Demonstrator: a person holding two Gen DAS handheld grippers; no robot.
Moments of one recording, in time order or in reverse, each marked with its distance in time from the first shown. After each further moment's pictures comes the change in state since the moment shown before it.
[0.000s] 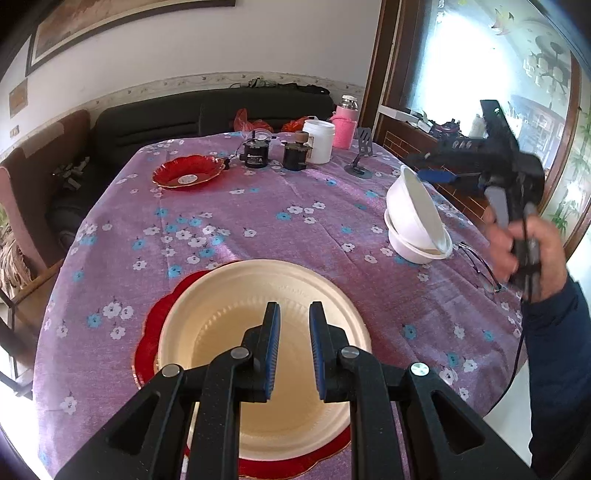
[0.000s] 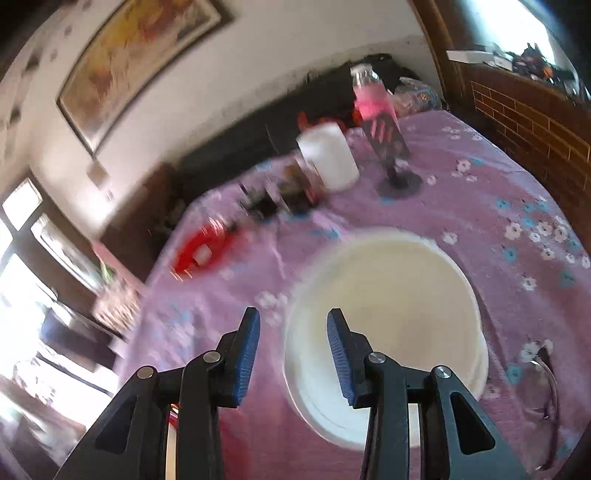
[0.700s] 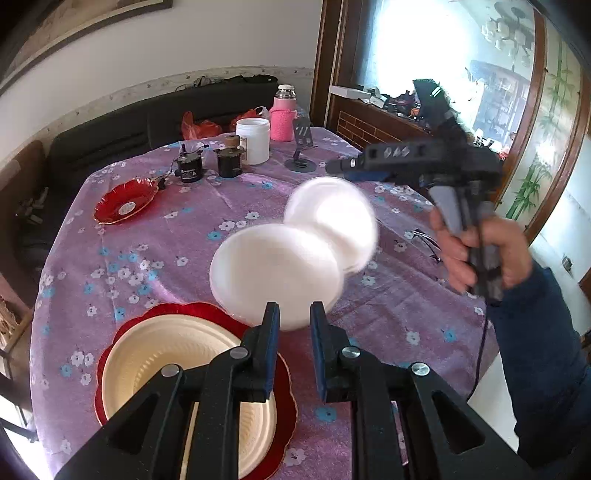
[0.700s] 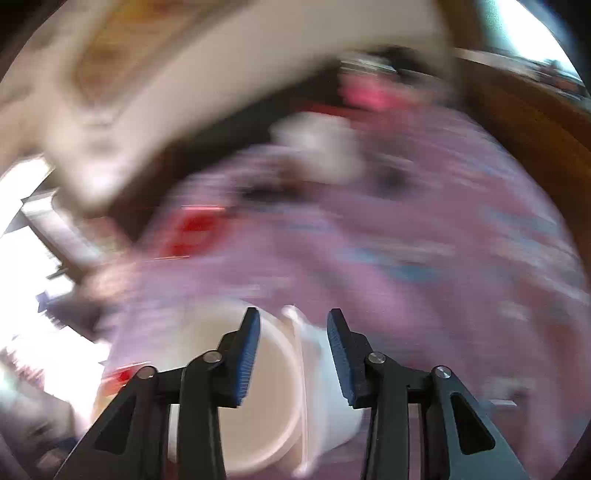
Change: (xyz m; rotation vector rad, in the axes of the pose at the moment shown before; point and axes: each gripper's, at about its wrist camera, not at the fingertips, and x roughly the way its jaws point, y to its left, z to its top) left arm 0.014 -0.073 0.040 0.152 0.069 -0.107; right arm 0.004 0.001 -0.001 -0.167 0.077 0.103
